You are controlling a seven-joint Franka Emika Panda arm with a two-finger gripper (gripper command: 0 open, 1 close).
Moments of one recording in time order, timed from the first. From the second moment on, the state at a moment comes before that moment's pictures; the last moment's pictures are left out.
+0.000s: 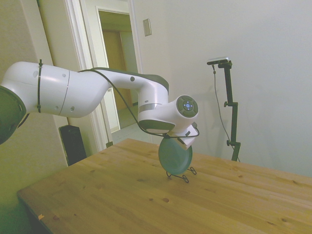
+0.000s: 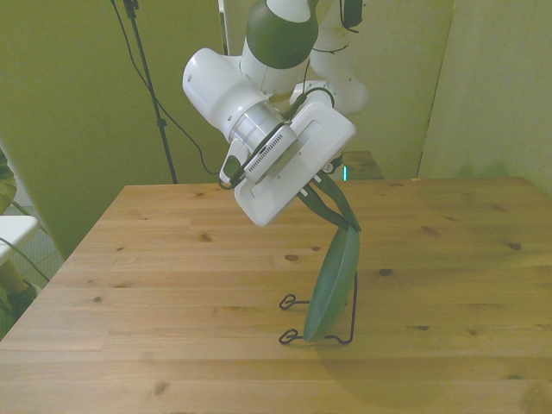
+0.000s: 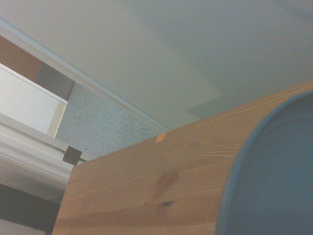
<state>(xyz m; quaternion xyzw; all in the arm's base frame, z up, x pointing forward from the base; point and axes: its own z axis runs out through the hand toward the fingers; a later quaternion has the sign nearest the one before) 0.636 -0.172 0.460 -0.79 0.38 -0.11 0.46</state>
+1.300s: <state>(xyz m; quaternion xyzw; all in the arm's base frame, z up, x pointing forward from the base) 0.633 -0.179 0.450 -0.79 0.39 -0.11 0.46</state>
